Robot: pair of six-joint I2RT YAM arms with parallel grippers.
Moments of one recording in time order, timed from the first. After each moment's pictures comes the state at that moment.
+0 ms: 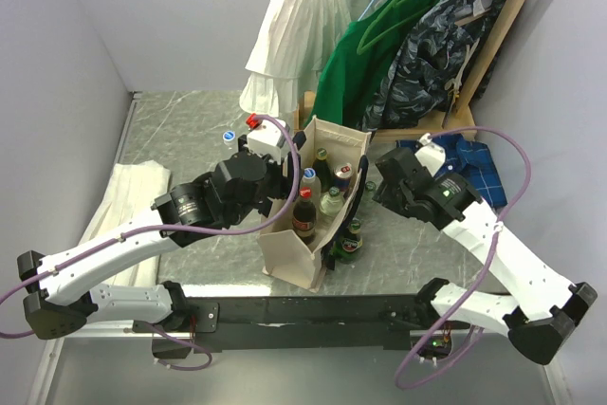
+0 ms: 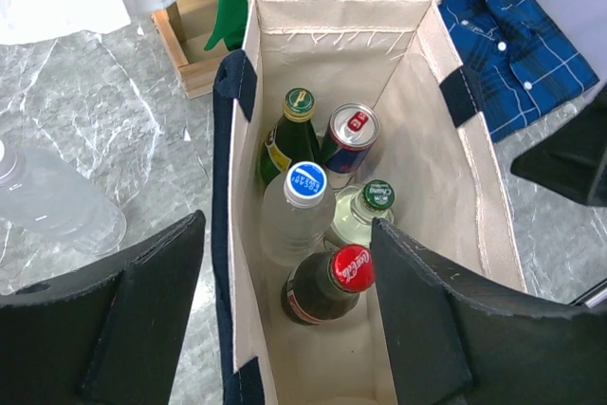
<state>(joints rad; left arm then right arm) -1.09 1.13 1.26 -0.46 -0.55 -0.33 0.68 1.05 1.18 -1.14 0.48 1.06</state>
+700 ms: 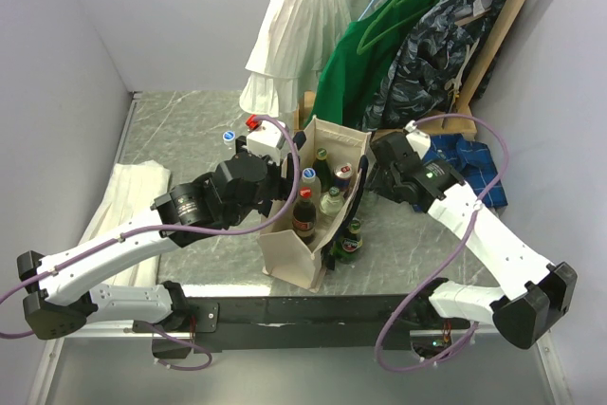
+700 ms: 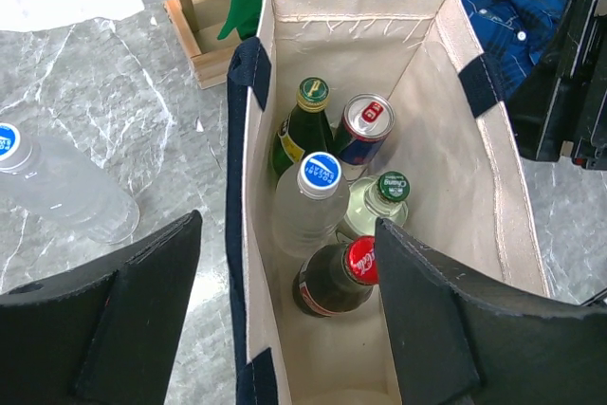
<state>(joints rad) -1.09 1.13 1.26 -0.49 -0.57 -0.33 0.57 1.17 1.16 -0.96 0.39 0.90</state>
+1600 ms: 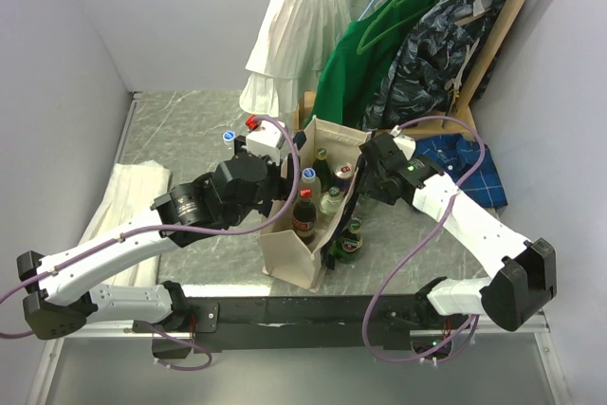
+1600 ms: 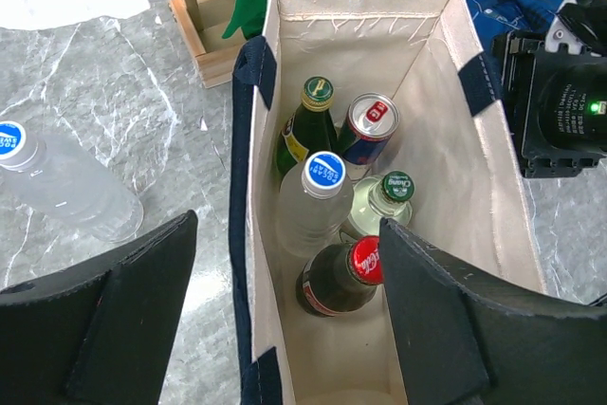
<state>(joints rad) -1.09 1.13 1.26 -0.50 -0.58 -0.33 0.55 1.28 1.11 -0.89 0.33 0.86</state>
